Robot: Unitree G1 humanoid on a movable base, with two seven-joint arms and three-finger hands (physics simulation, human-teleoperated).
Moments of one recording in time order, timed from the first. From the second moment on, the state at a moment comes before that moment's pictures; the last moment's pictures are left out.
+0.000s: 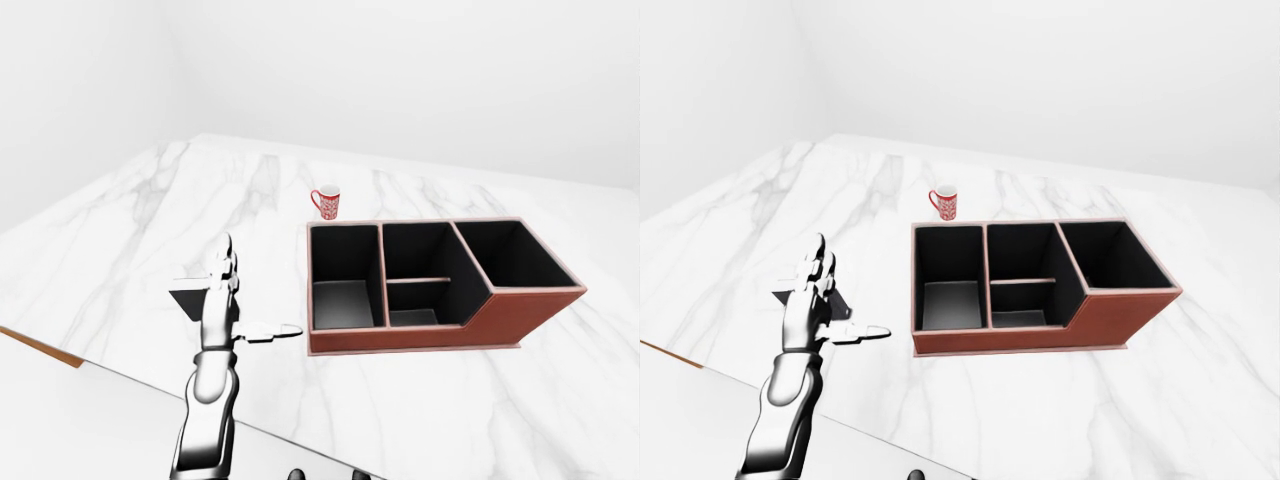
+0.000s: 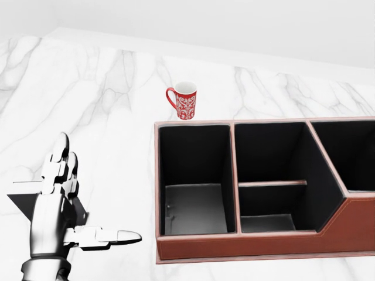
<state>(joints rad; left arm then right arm) 0.05 0.02 0.03 -0.15 0.08 -0.08 0.01 0.19 -0.38 -1.23 -0.20 0.79 0.09 0.12</state>
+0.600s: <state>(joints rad) 0.05 0.04 0.07 -0.40 0.62 0.06 0.20 0.19 -0.38 -1.22 -0.19 0.78 0.09 0.12</state>
